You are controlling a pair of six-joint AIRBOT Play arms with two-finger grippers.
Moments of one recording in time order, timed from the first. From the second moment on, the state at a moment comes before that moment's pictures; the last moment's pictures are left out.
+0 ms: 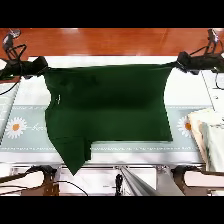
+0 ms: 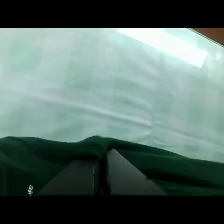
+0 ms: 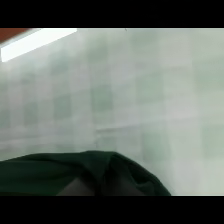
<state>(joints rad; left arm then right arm) 0.17 -1.41 1.24 1.01 -0.79 -1.48 -0.20 -1.52 1.41 -0.92 0.94 1.43</state>
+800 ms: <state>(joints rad) 0.20 -1.51 1.15 1.06 -1.22 -1.32 -0.23 -1.71 1.45 -1.10 1.35 1.42</state>
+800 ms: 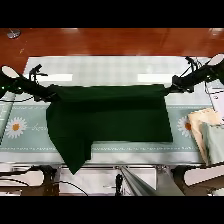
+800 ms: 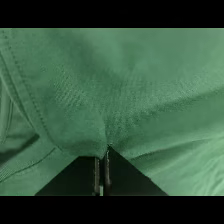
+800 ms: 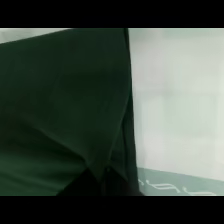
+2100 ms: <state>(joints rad) 0.45 -1.05 0.43 1.06 -1.33 -1.30 -0.29 -0.91 0.51 -0.80 1.11 1.28</state>
